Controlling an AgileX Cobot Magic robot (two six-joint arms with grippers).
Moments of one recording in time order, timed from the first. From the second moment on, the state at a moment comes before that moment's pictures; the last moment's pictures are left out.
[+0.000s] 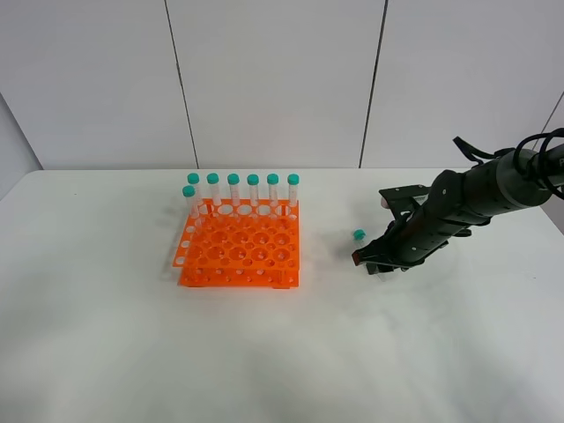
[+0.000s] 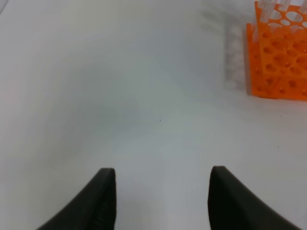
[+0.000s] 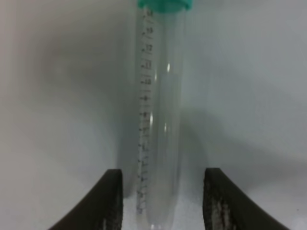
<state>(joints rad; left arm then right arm) 0.11 0.00 -0.58 -0.01 1.18 -0.01 0.18 2.02 -1.03 0.29 0.30 -0.33</state>
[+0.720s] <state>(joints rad) 0.11 0.00 -0.58 -0.01 1.18 -0.01 0.18 2.02 -1.04 0.29 0.34 -0.35</state>
